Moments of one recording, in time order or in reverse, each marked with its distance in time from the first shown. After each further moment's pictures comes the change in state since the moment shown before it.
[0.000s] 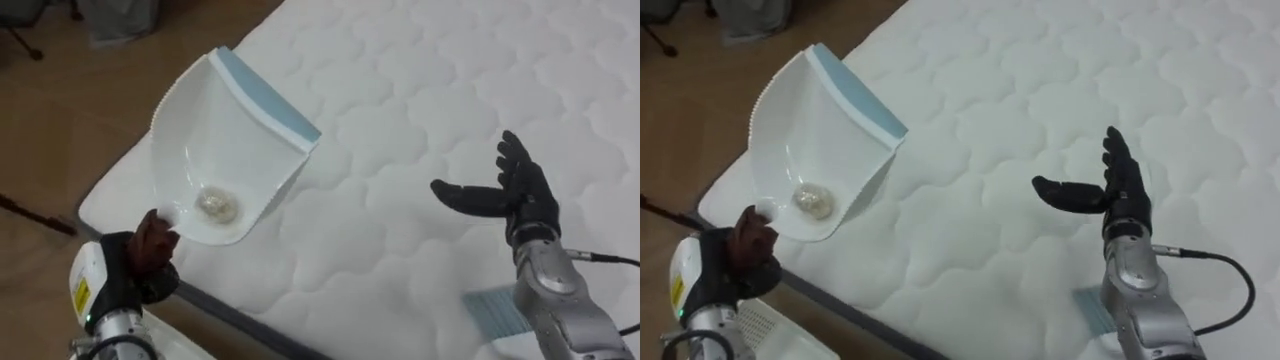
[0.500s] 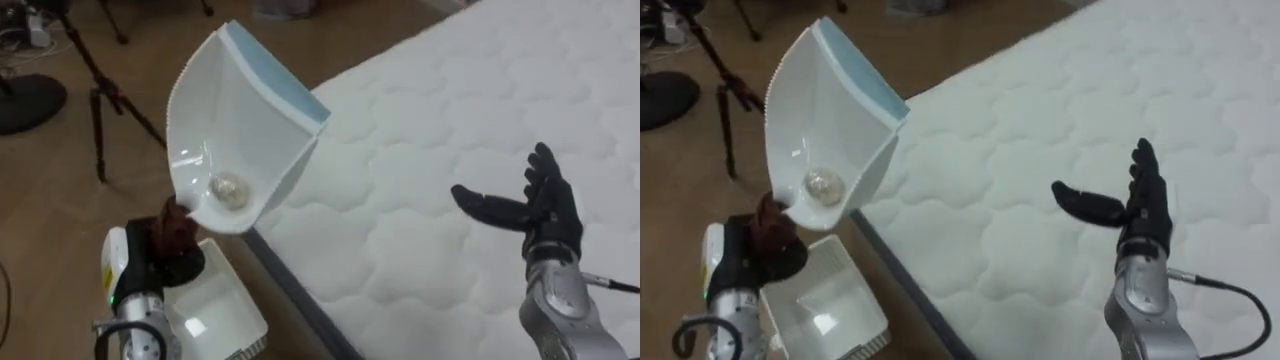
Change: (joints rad) left arm -0.009 -0.016 -0.028 -0.018 -0.084 -0.041 -0.060; right arm 0.111 0.020 -0.045 -0.095 0.000 -0.043 -0.089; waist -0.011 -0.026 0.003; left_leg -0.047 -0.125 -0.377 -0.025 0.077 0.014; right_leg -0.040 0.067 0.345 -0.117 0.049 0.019
